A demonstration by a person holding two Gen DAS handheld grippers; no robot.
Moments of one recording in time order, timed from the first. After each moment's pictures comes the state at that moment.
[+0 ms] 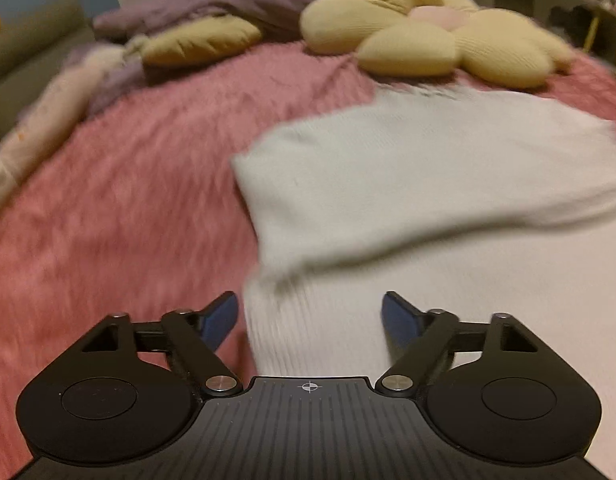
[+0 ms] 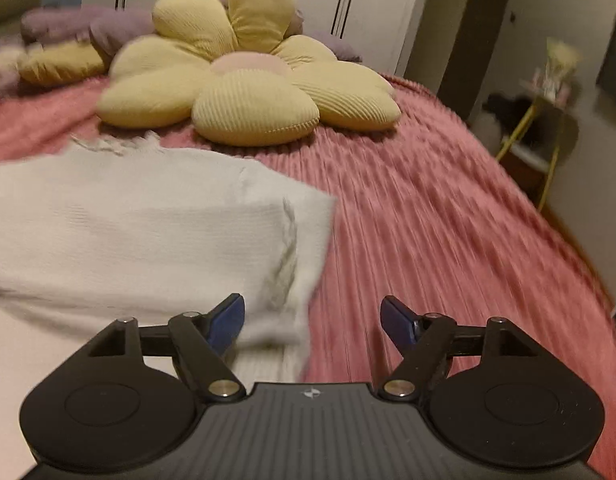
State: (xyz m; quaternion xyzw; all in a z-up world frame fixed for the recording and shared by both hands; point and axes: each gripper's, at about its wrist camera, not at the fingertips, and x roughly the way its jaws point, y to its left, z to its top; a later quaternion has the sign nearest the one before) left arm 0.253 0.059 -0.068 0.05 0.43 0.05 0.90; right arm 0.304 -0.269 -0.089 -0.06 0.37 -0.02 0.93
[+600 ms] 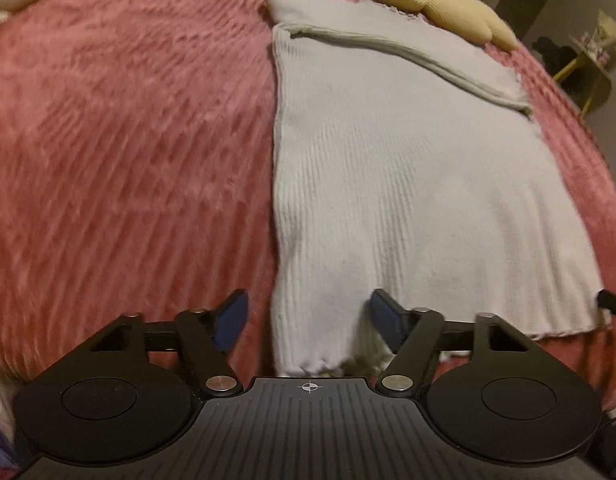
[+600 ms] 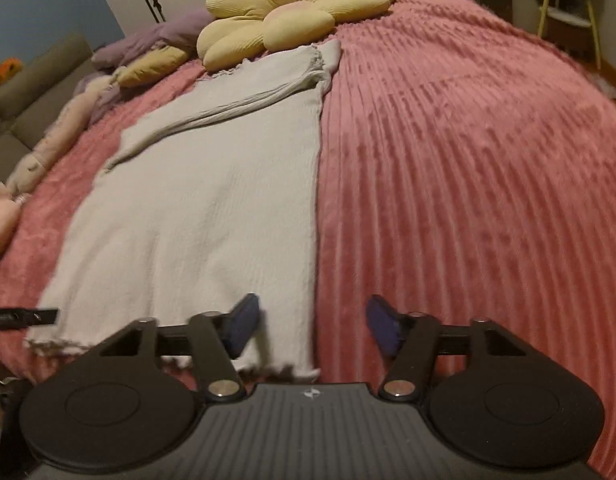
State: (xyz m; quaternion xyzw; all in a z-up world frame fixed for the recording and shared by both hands) left arm 0.033 0.085 -0.077 -0.14 0.51 0.00 0.85; right arm 0.030 -0.357 -0.087 0.13 0.45 0.11 0.88
